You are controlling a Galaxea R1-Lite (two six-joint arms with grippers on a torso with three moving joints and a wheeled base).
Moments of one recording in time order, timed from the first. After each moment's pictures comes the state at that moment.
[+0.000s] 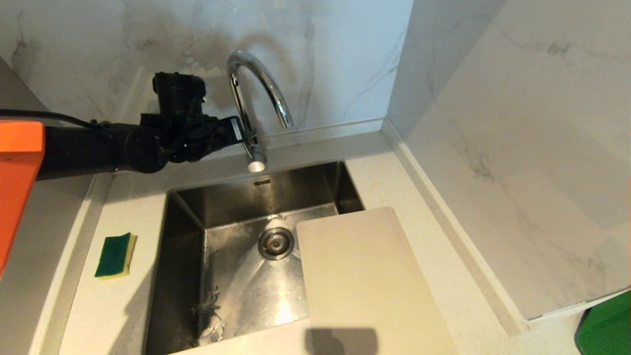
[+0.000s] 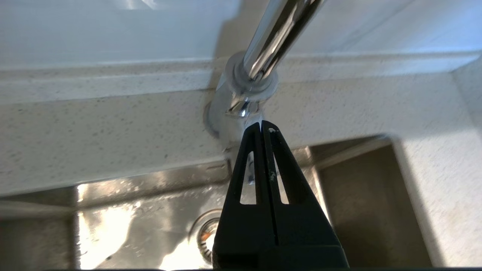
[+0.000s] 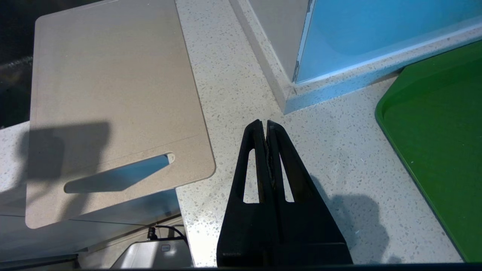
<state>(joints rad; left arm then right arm) -0.36 2.19 -1.92 -0.13 0.23 -0.30 0.00 0.00 -0.04 0.09 -0.05 0.08</state>
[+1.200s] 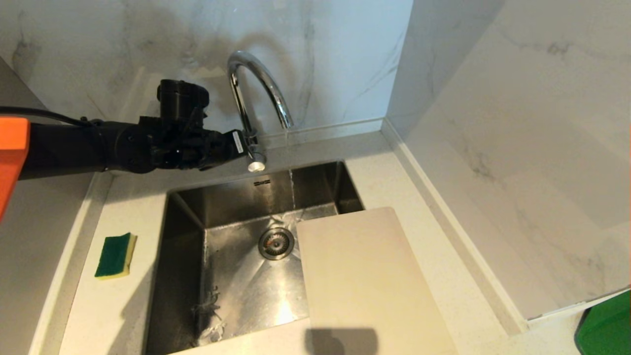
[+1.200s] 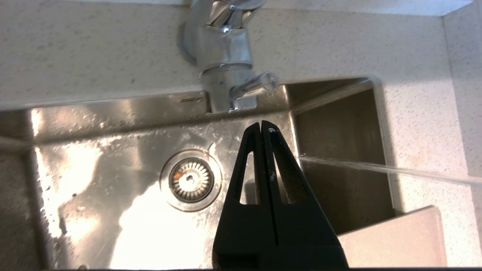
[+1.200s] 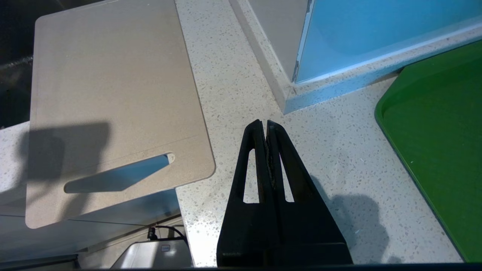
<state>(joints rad) -0.37 2.14 -1.86 0.03 0.12 -0.43 0.00 0.00 -0.04 0.09 -0.05 0.08</state>
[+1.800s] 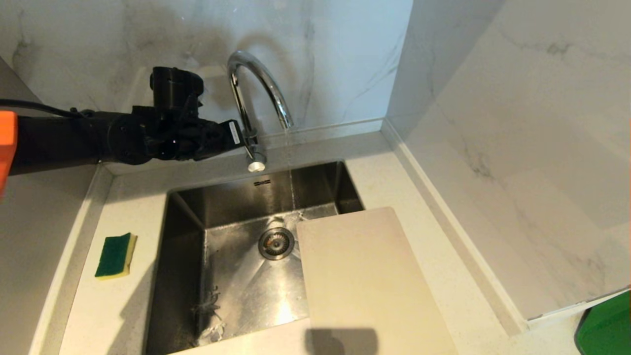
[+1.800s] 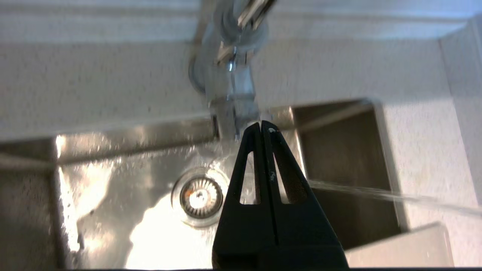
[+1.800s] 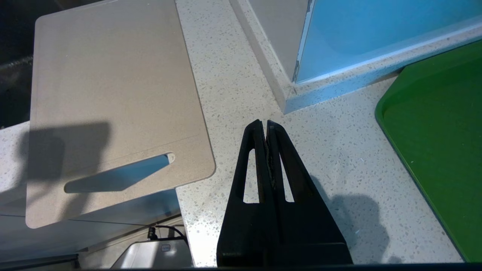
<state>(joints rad) -0.36 2.15 -1.93 0.05 0.16 -0.39 0.00 0.00 -0.04 0.09 -0.05 0.08</state>
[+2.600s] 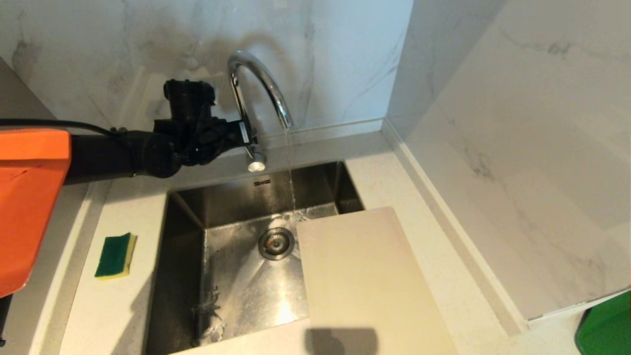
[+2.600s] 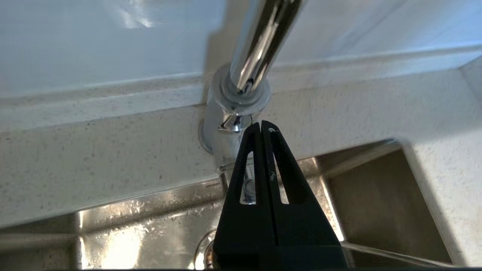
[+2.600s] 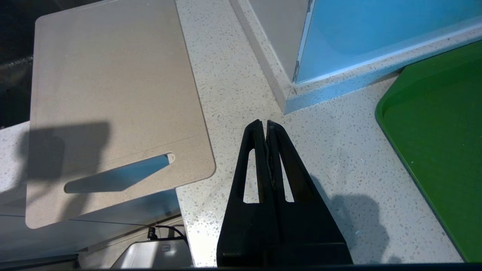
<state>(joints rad) -0.37 2.26 -1.97 -0.18 0.23 -0.22 0.00 0.00 -0.04 0.09 -0.05 0.08</state>
